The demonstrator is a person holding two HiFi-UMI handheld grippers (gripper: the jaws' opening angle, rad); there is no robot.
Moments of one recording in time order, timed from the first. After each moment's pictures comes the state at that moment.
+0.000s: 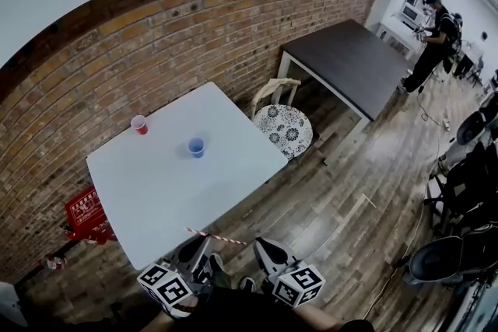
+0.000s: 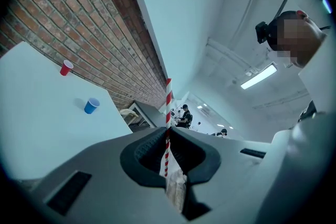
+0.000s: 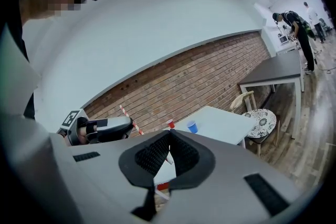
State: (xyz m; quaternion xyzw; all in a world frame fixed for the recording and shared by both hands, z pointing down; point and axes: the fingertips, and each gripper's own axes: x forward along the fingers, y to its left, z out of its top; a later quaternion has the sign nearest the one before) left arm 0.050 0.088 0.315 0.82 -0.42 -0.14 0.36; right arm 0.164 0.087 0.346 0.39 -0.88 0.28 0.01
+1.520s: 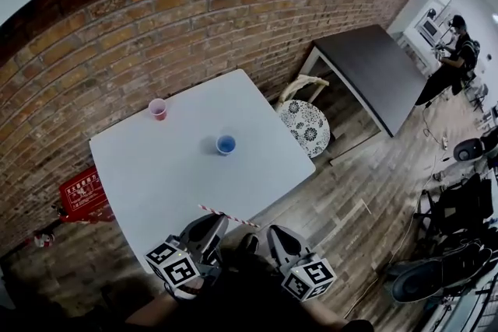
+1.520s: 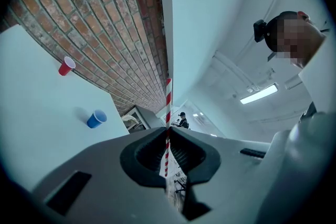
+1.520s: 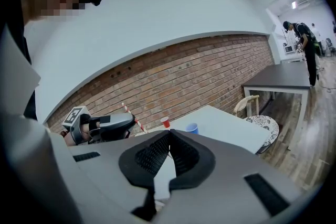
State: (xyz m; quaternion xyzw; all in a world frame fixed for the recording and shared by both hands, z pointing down) left arm -0.060 -0.014 0.336 0.82 -0.40 -0.19 0.38; right arm 0.061 -0.004 0.353 0.41 -0.87 0.26 0.07
